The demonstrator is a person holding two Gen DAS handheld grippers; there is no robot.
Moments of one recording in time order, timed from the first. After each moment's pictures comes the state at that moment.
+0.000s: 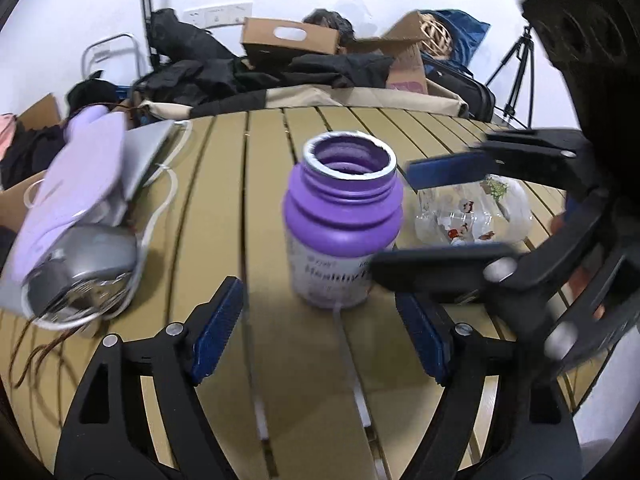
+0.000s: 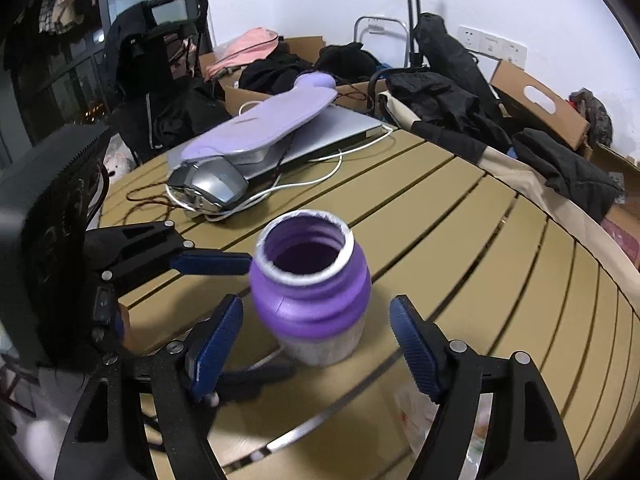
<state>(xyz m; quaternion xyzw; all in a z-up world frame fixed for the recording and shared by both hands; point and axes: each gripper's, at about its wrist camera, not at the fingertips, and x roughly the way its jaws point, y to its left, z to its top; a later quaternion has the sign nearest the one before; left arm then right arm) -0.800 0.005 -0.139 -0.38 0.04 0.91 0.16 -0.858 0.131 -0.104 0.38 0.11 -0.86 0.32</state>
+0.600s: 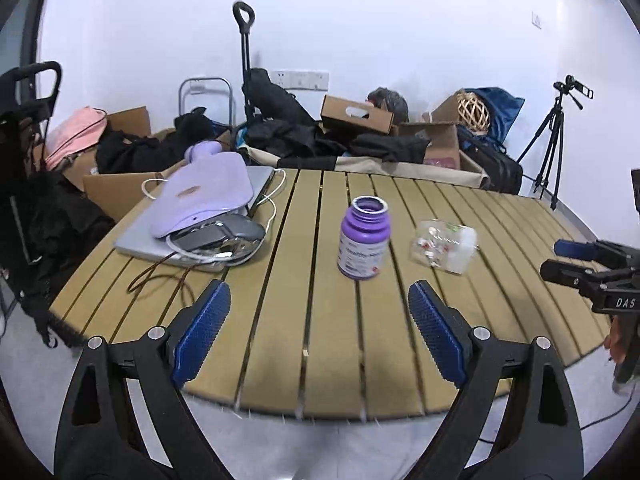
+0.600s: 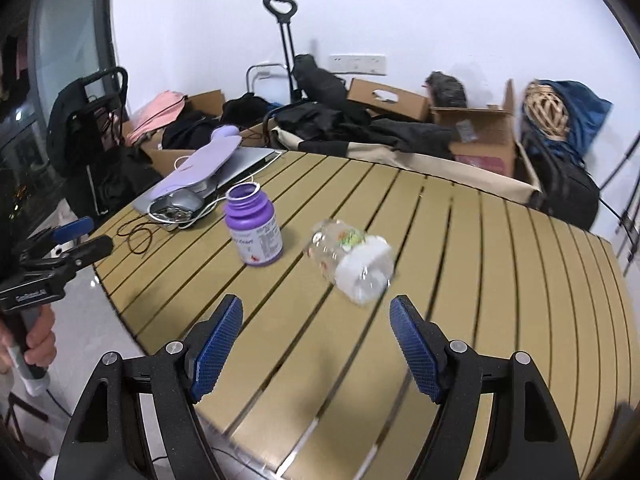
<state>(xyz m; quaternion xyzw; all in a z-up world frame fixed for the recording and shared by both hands) -0.640 -0.027 -0.051 -0.28 -0.02 0.96 0.04 -0.688 0.240 -0.044 0.34 0.01 -0.93 0.15</state>
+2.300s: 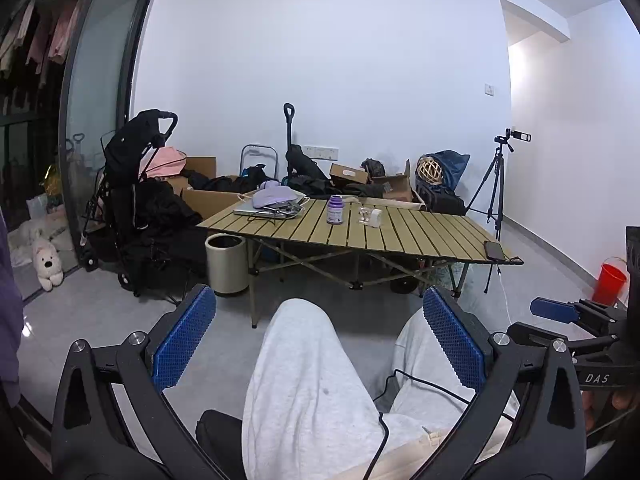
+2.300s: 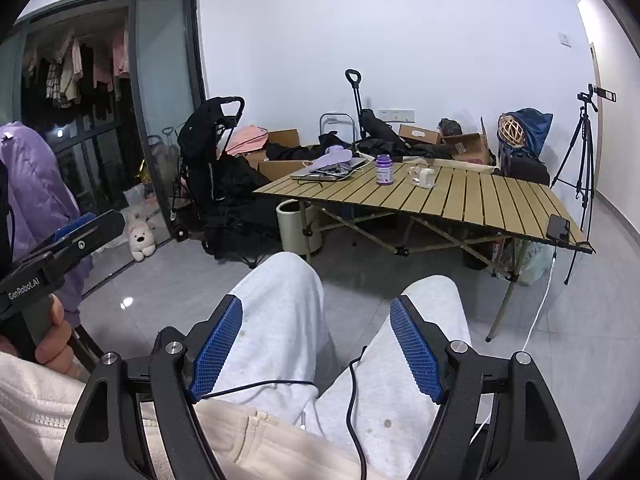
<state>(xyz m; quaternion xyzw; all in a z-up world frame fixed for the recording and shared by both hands) -0.022 -0.012 0.000 -0.15 -0.03 0.99 0.00 -0.058 0.172 -0.014 0.25 0.00 -0.95 0.19</state>
